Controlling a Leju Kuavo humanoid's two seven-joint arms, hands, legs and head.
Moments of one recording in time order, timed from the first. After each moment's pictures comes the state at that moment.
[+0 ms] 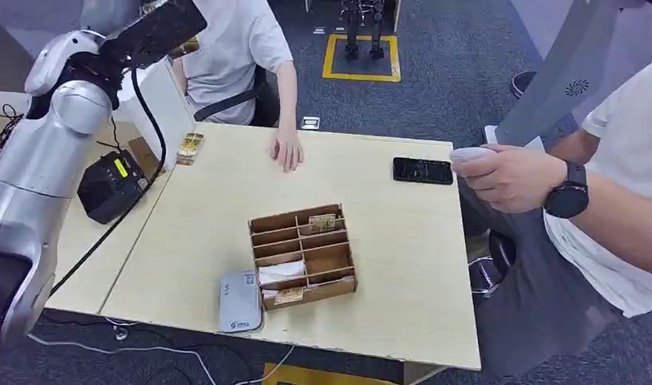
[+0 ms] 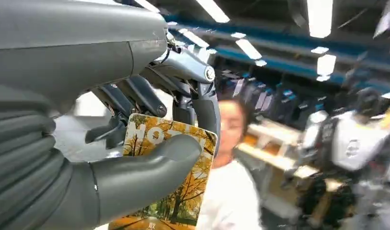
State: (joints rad) left arm -1.11 0.34 -0.51 -1.14 -0.55 -0.04 0.14; right arm -0.09 0.18 -1.02 -0.21 1.47 -0.26 -0.01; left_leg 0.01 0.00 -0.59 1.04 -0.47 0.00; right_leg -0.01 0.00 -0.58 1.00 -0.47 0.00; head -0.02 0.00
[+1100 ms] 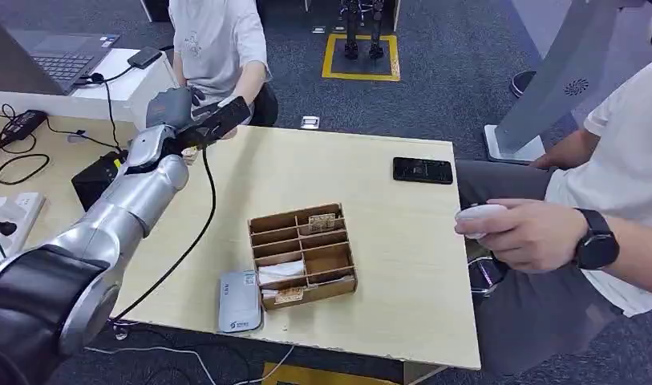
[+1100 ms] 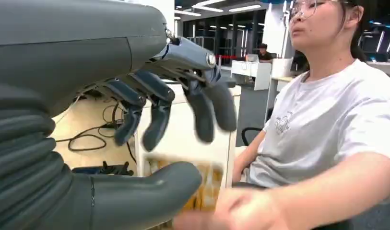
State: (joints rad) left arm -1.07 0.12 -0.41 -0.47 -0.88 0.28 0.14; right arm -0.10 0.18 -0.96 -0.21 1.51 -0.23 -0.01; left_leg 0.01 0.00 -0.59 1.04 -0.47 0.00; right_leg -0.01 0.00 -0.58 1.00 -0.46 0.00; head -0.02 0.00
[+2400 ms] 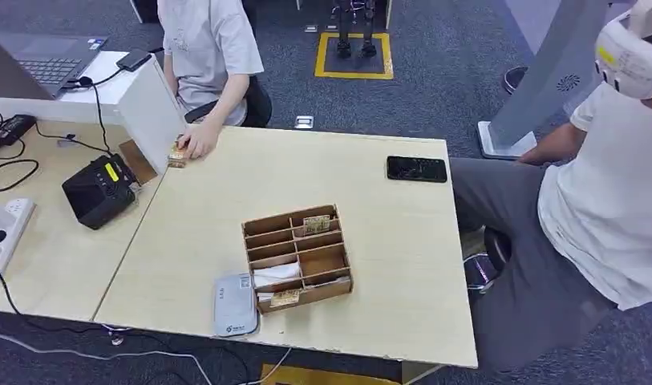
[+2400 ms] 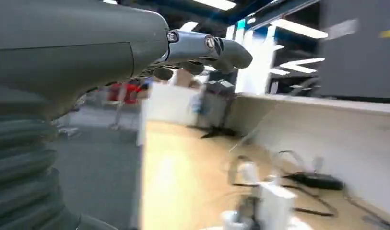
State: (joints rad) left arm -0.02 0.42 0.91 -1.10 -0.87 0.32 -0.55; right arm -0.07 0.16 -1.05 -0.21 1.39 -0.30 0.03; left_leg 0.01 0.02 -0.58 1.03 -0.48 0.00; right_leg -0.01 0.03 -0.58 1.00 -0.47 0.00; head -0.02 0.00
